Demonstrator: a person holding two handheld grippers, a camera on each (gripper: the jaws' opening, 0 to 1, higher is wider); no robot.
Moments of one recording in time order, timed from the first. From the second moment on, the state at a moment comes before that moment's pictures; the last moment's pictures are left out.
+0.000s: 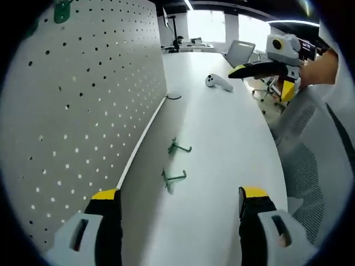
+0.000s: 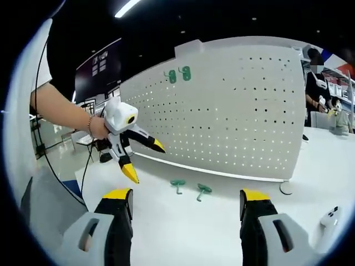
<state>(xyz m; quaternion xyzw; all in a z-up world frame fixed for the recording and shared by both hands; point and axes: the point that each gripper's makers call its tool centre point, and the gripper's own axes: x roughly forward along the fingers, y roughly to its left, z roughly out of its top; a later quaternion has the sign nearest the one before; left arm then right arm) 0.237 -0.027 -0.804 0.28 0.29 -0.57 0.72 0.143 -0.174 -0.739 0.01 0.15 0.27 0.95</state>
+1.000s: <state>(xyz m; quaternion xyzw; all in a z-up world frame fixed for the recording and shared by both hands) 0.237 -0.038 -0.845 0.33 0.37 -0.59 0.64 0.143 -0.176 -0.743 0.02 0.16 0.26 0.95</state>
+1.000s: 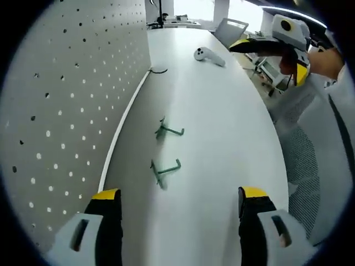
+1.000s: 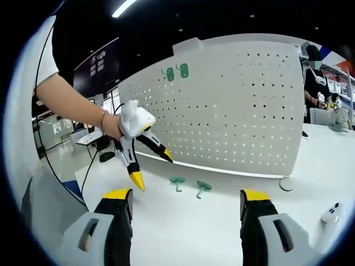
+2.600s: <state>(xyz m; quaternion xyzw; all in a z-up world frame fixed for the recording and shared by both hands) 0.246 -0.061 -0.888 0.37 0.39 -0.58 0.61 0.143 -0.178 -0.746 0.03 0.17 0.26 0.95</state>
